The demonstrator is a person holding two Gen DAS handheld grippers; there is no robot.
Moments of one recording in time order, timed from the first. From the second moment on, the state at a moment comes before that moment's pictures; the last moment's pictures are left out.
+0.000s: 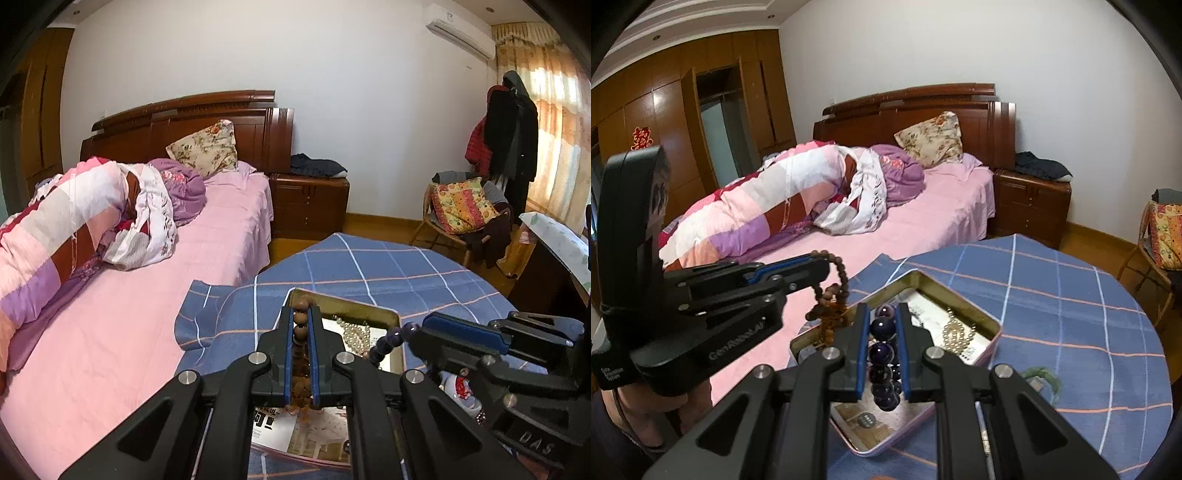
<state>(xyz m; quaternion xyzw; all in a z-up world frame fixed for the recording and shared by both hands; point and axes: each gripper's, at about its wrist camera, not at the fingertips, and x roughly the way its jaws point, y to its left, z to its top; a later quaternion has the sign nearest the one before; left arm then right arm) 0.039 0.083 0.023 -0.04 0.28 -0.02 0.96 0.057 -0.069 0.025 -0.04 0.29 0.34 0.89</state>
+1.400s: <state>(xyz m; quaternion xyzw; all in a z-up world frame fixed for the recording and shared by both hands) 0.037 0.070 -0.030 -0.03 0.34 -0.03 0.94 0.066 -0.063 -0.045 -0.05 0.38 0.33 0.86</state>
